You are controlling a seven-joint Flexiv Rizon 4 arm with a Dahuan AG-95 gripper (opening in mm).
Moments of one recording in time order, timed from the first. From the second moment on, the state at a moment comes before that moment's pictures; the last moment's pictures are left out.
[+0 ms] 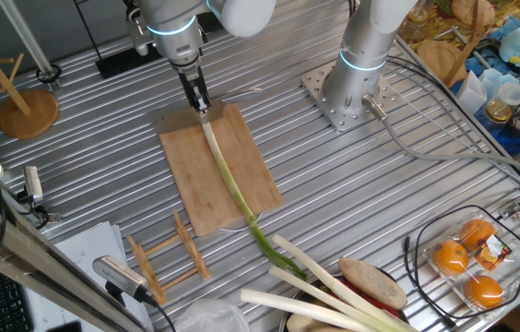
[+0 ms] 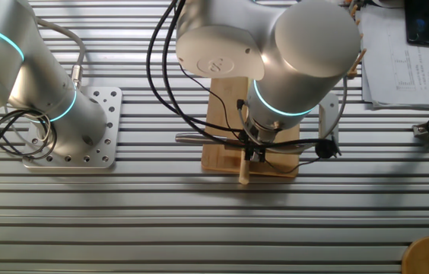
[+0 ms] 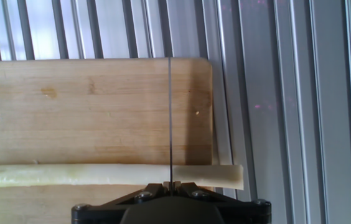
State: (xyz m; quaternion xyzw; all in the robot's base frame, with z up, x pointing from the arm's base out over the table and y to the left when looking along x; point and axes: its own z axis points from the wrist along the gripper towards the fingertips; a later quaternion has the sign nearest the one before) arm 0.435 -0.079 0.077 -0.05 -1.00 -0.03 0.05
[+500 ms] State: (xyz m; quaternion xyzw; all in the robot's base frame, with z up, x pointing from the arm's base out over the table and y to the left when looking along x) arm 0.432 -0.079 0.075 -0.05 -1.00 -0.03 0.04
